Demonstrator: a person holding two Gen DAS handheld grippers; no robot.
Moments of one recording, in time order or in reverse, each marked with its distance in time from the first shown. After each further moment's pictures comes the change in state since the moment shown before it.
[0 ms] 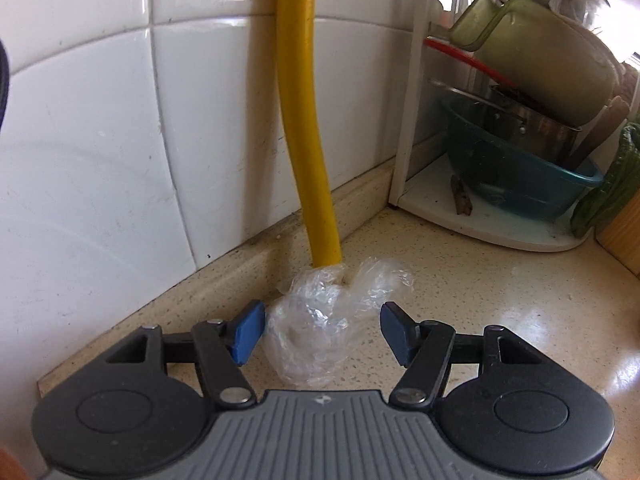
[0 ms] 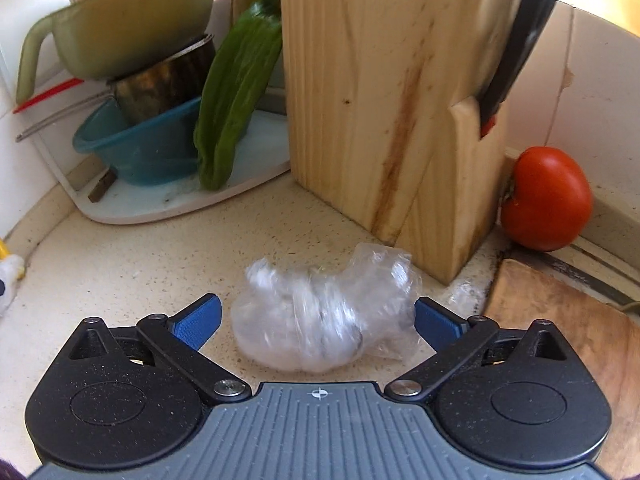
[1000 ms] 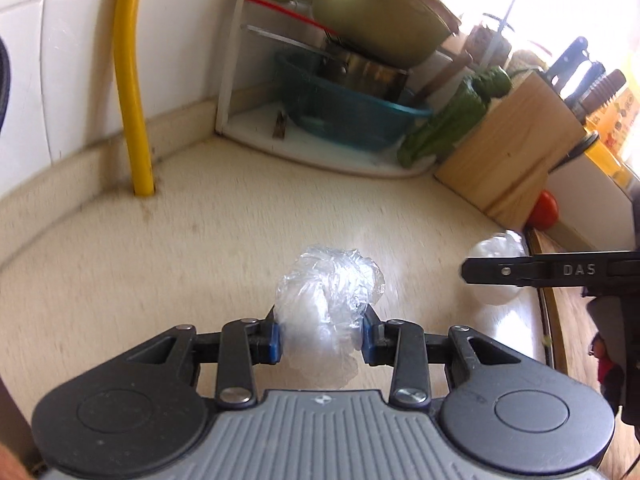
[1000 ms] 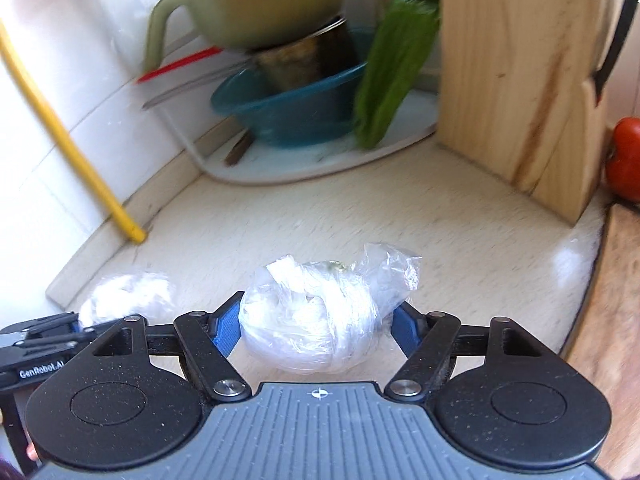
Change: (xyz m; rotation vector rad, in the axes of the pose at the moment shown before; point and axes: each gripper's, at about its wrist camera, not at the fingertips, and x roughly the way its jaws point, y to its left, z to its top) left arm -0.068 -0.067 -0.060 0.014 0.102 -0.367; right arm -0.052 0.061 -0.035 -0.041 0.062 0.260
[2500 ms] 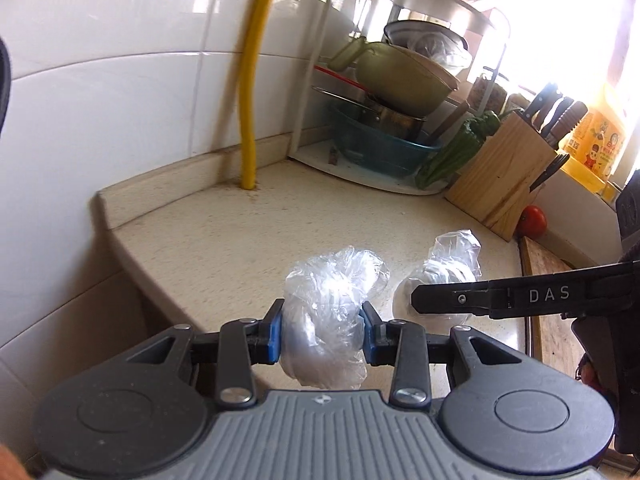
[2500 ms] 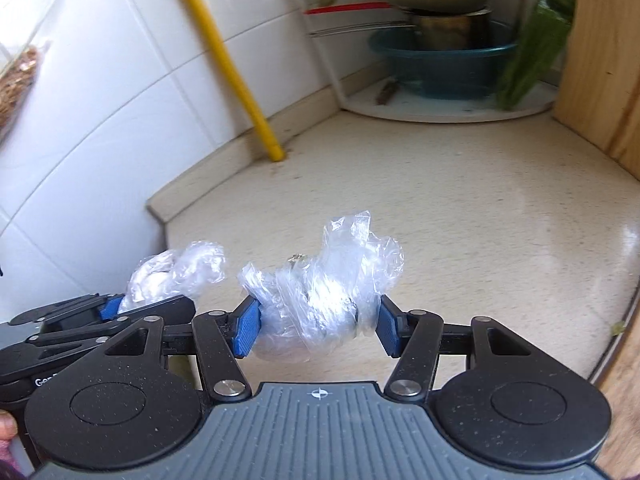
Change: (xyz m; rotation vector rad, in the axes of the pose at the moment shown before) left arm -0.141 0.015 -0.076 -0.049 -0.157 0.121; right arm -0.046 0.123 -0.065 -0.134 0.042 0.157
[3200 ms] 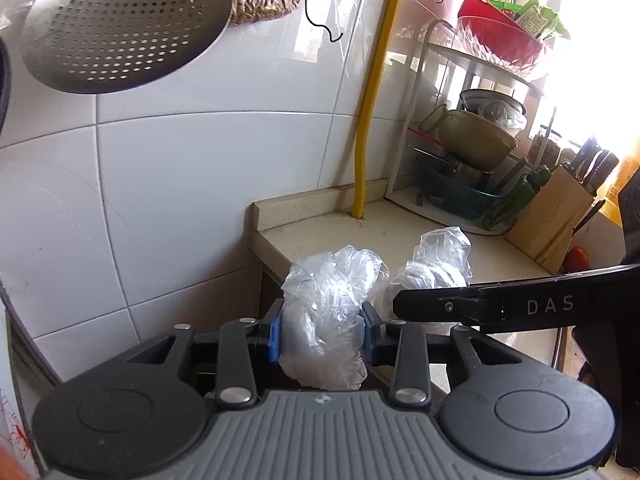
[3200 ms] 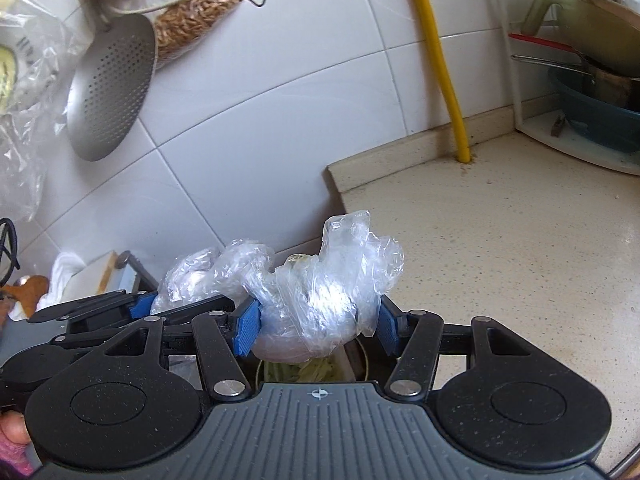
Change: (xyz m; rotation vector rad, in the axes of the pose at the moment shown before) left arm -0.127 0.025 -0.047 -0.099 -0.150 0.242; right arm -0.028 0.121 -0.032 -0.239 0.008 0.245
